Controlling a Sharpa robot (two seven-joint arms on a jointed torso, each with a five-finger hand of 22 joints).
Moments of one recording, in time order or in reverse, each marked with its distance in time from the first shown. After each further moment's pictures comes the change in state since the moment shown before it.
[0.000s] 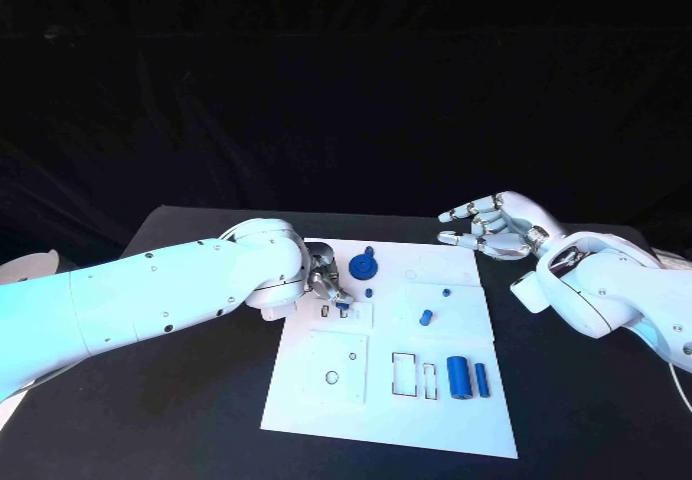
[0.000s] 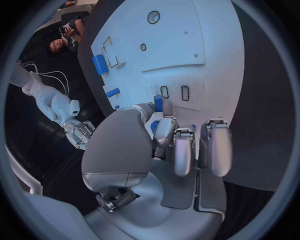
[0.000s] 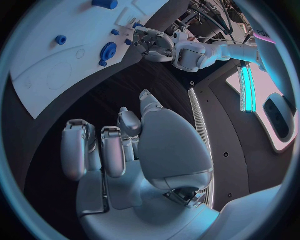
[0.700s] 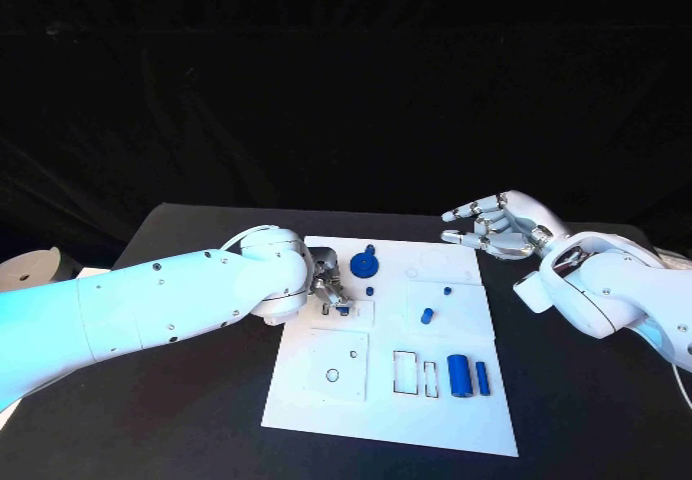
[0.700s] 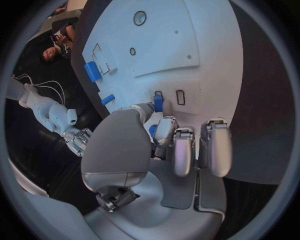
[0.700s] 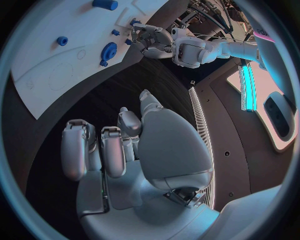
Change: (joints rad) left arm -0.030 0.000 0.001 0.015 -0.101 -0.012 0.000; left_hand -0.012 -0.009 0.014 -0.008 -0.004 -0.002 -0.002 0.000 0.002 0.000 0.000 0.007 0.001 0.000 0.000 0.000 0.000 0.000 0.000 0.000 0.000 0.000; right arm -0.003 -0.001 0.000 -0.002 0.013 0.001 0.001; right_hand 0.000 0.000 0.000 0.000 0.000 0.000 0.000 0.000 0.000 0.000 0.000 0.000 -0.002 0.000 0.000 0.000 0.000 0.000 0.000 0.000 0.000 -0.002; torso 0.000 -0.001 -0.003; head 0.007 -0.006
